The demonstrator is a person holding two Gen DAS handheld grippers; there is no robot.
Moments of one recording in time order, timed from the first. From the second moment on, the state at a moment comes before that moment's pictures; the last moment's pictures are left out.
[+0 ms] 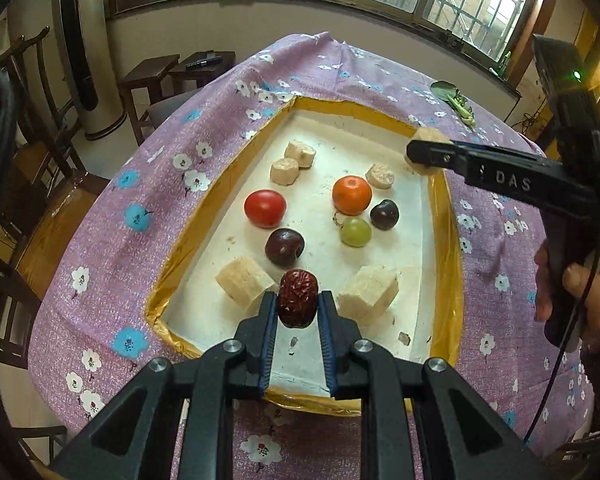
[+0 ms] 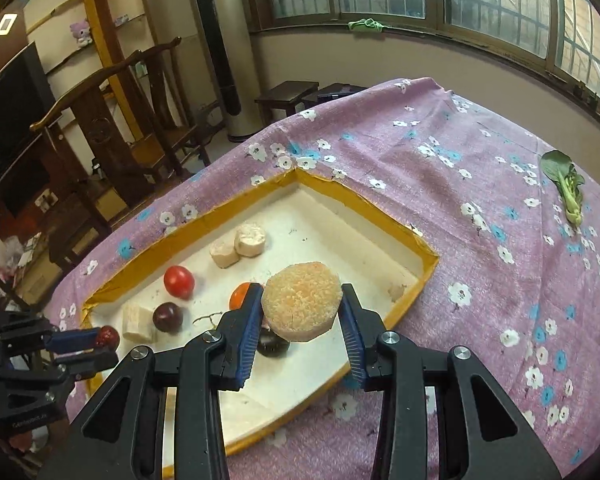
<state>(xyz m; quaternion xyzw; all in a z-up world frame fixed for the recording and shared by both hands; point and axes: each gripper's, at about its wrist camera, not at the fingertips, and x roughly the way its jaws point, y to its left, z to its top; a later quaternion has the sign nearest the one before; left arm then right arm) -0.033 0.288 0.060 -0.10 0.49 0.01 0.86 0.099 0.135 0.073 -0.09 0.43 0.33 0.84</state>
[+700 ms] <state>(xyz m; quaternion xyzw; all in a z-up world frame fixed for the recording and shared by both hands) -0.015 0.282 0.027 -0.12 0.53 -0.01 0.84 0.146 0.200 0.026 -0.16 0.47 0.35 0.79</state>
